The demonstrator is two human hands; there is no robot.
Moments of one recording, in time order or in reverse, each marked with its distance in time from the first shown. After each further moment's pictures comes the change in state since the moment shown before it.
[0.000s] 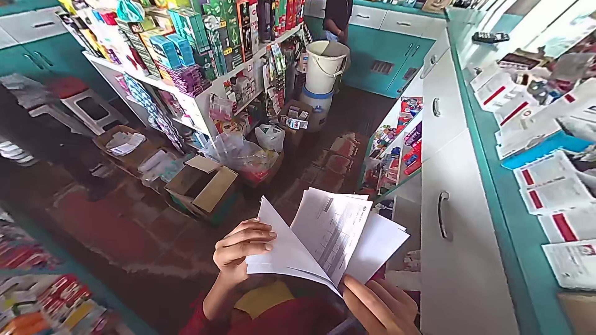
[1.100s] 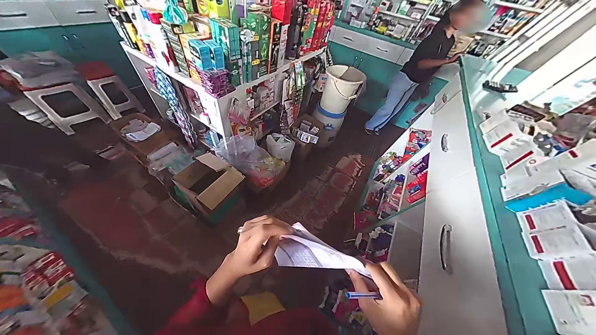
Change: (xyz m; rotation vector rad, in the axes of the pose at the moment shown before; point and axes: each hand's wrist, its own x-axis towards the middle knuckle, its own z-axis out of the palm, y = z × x) left_hand 0.025 0.001 0.001 0.123 -0.064 -0.006; right_hand 0.011 0.008 0.015 -0.077 -0.038 0.495
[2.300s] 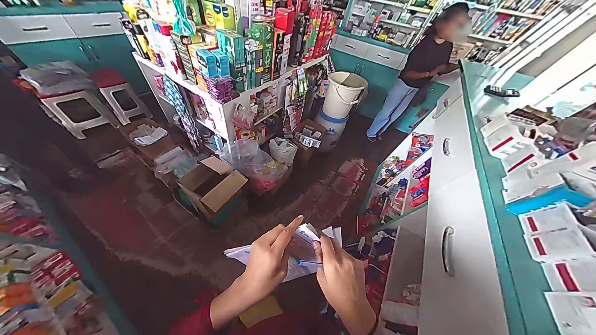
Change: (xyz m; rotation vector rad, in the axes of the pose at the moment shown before) left_hand -0.005 0.044 0.028 0.420 -0.098 -0.357; right_hand 0.030 -0.056 0.042 -0.050 -0.154 -0.075
